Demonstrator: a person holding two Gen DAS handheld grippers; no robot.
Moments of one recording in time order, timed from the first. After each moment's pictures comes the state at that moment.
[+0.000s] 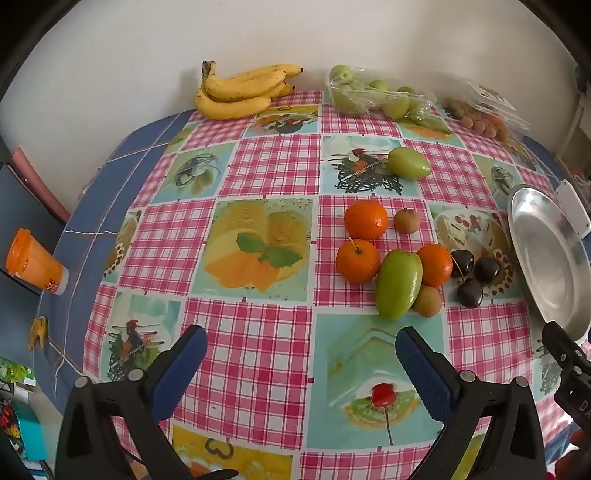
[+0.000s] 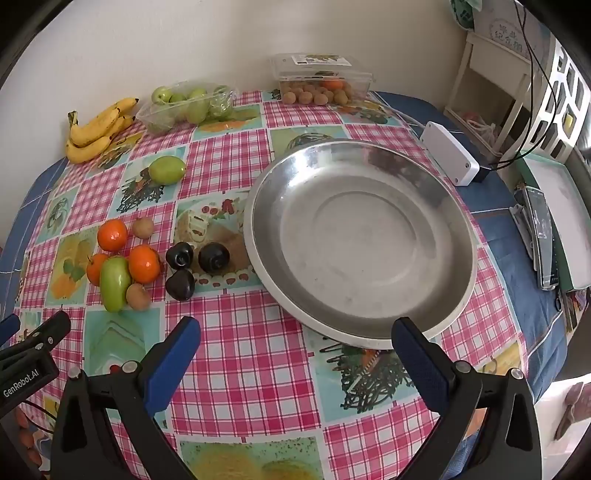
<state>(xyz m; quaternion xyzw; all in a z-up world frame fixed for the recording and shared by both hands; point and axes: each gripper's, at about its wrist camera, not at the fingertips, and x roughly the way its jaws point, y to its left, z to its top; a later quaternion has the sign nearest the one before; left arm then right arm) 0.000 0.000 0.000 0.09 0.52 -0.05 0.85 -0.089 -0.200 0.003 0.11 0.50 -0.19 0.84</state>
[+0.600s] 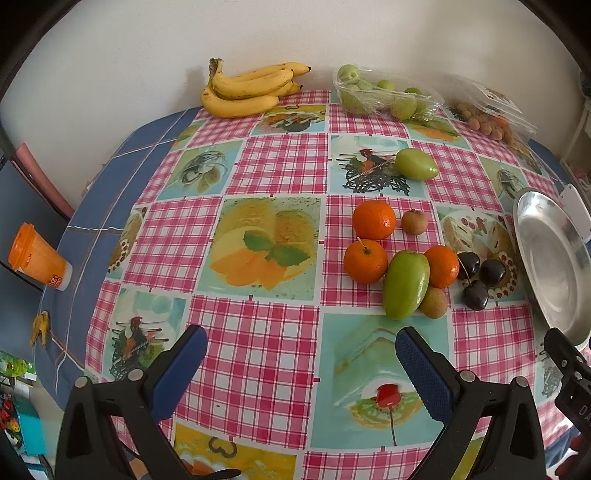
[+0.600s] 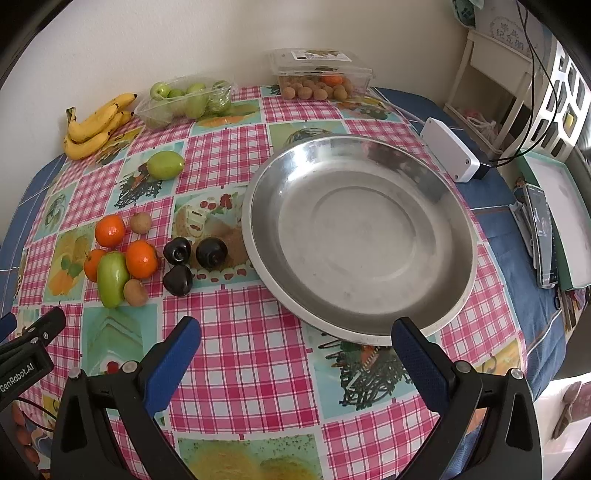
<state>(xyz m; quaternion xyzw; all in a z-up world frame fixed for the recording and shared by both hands) 0.001 0.003 0.001 0.08 0.51 -0.04 0.85 -0.090 -0.199 0.000 0.11 0.51 -0.19 0.83</state>
